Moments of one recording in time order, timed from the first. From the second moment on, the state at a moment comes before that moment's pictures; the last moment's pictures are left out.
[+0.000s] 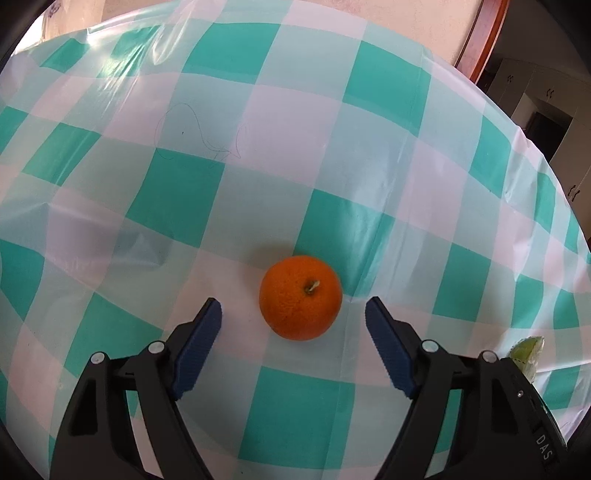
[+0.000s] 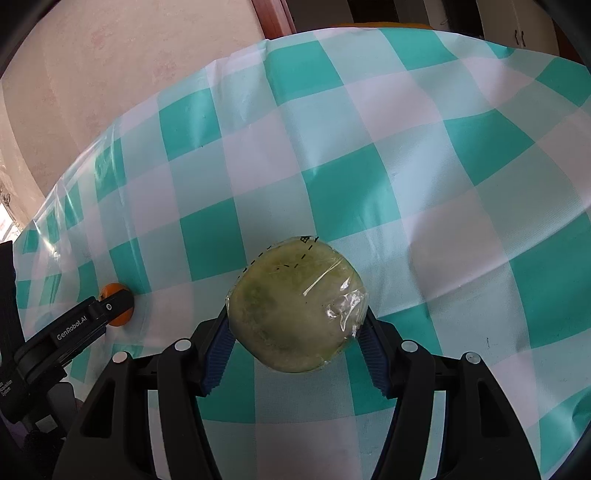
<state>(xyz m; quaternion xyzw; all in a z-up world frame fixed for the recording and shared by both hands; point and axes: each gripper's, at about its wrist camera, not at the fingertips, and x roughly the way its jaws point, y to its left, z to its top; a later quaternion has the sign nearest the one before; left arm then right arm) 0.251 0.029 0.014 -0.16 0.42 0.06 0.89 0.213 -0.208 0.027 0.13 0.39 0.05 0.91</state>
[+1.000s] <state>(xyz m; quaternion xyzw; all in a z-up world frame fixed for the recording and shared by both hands) 0.115 0.042 0.027 -0.17 0.38 0.07 0.91 0.201 -0.232 0.023 0.15 0.36 0.04 0.92</state>
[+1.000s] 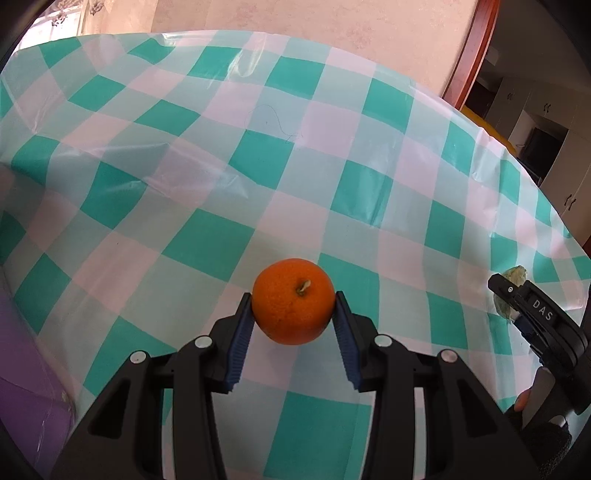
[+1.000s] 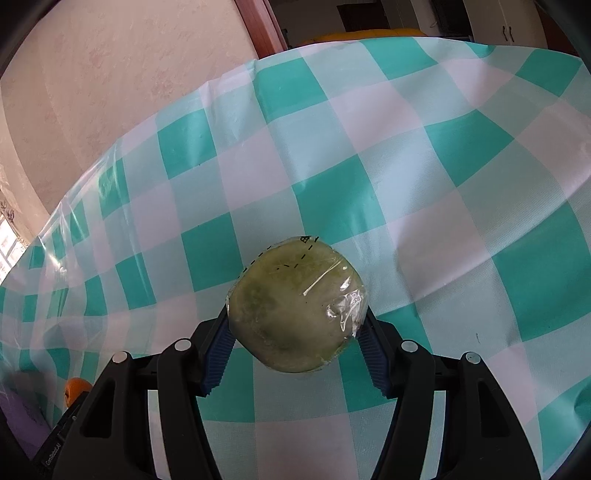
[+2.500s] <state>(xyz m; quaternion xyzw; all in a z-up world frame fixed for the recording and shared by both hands) -0.182 0.079 0.125 -0.09 0.20 0.03 0.98 -0.077 -0.092 0.099 0.07 0.31 0.25 0.91</state>
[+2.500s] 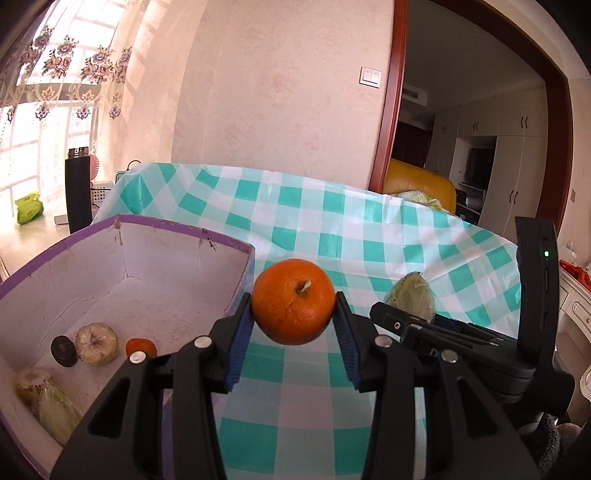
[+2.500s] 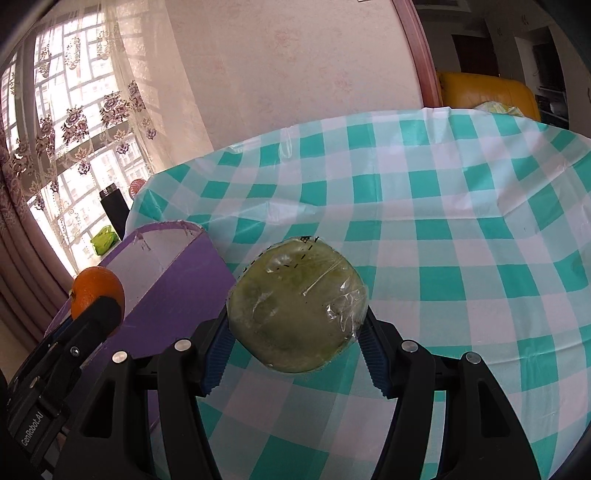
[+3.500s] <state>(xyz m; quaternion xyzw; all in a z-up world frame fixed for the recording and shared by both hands) -0.231 0.286 0.095 -0.10 0.36 0.26 0.89 -0.119 0.161 0.092 -0.26 0.36 0.40 0.80</state>
